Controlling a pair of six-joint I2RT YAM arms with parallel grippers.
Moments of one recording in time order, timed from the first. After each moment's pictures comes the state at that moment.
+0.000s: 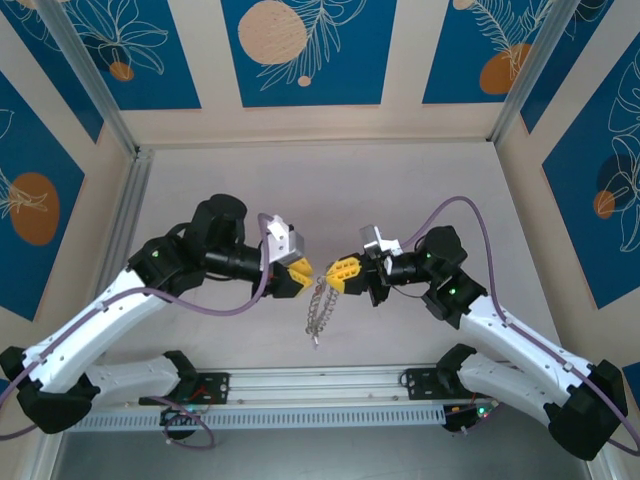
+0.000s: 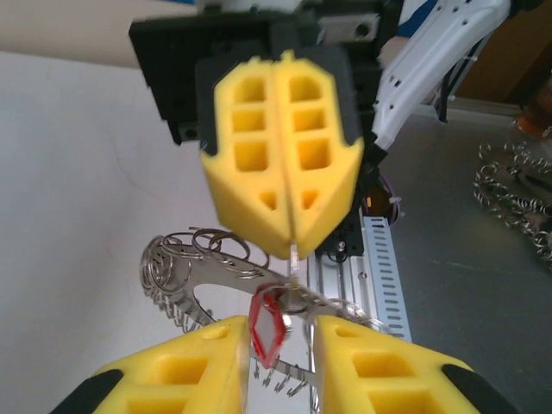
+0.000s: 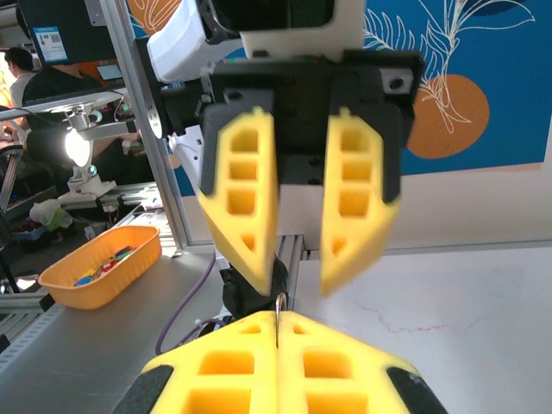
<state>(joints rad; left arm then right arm) -0.83 1.07 1.26 -0.76 0.67 0.26 0.66 0.88 0.63 0.37 -1.03 0.24</state>
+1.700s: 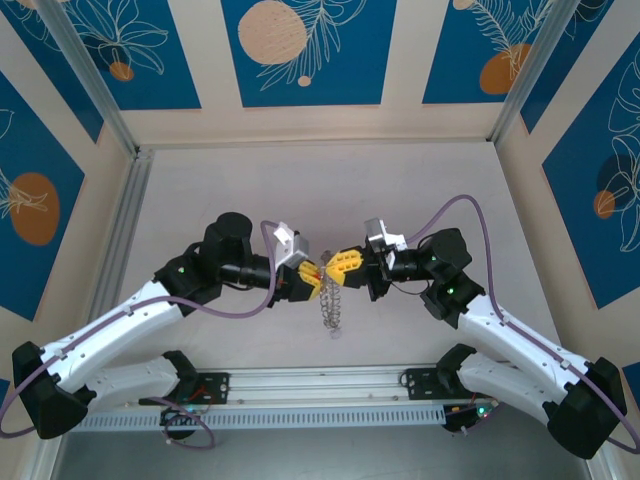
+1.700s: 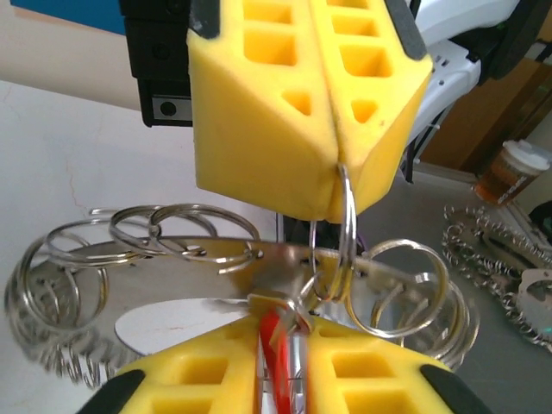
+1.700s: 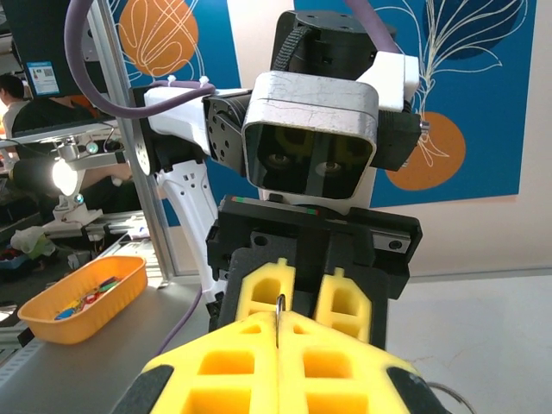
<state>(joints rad) -0.83 1.04 0.95 -0.28 0.78 0.01 0.66 0.89 0.62 0.51 -0.98 0.33</state>
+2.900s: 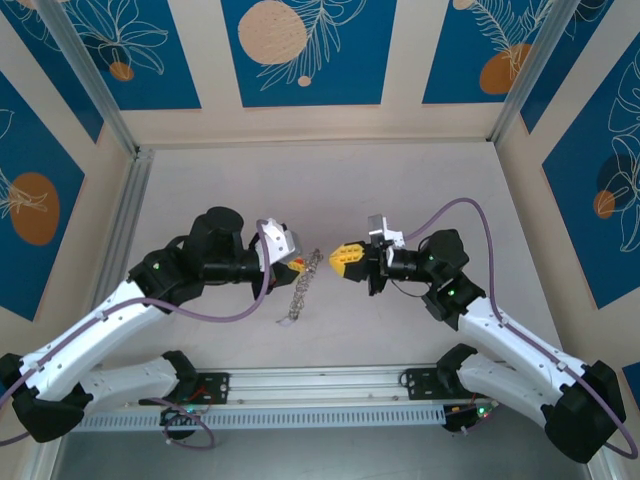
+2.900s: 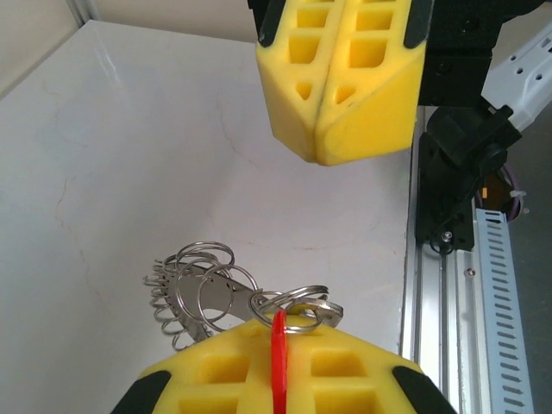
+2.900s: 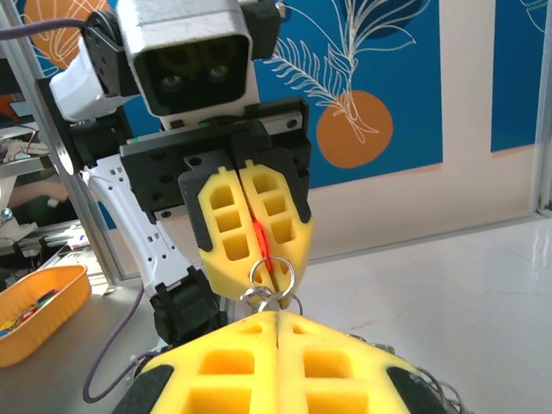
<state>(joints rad) -0.84 1.01 1.14 -0.68 0.40 0.24 0.61 0.89 0.57 0.45 -0.86 0.28</state>
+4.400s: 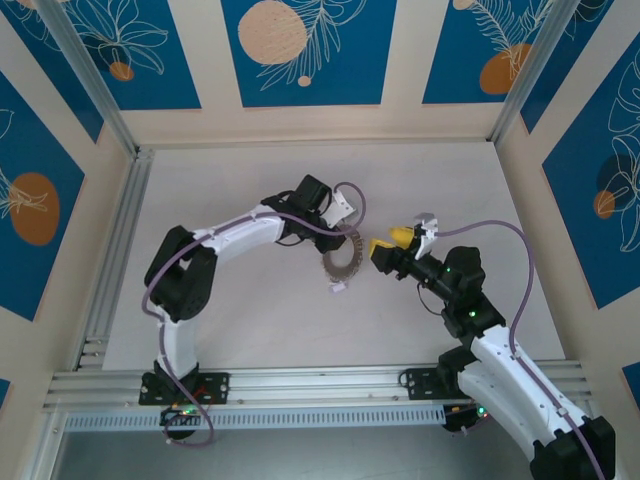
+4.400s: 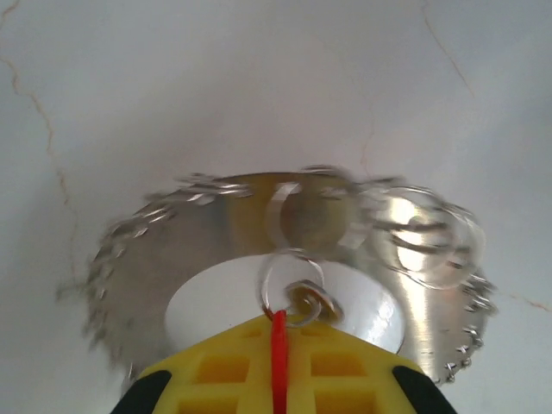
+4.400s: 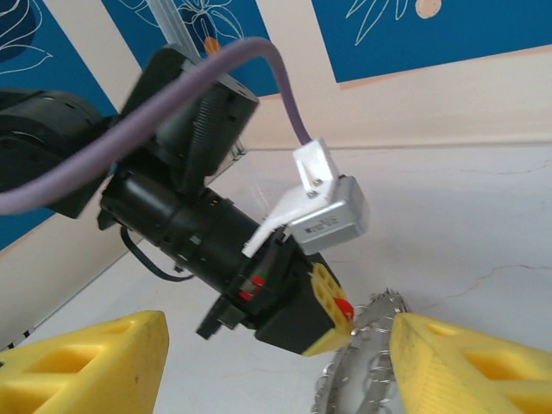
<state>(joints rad) -0.70 1.97 1.49 -0.49 0.38 0.14 0.37 0.64 0.39 0.15 -0.36 0.35</state>
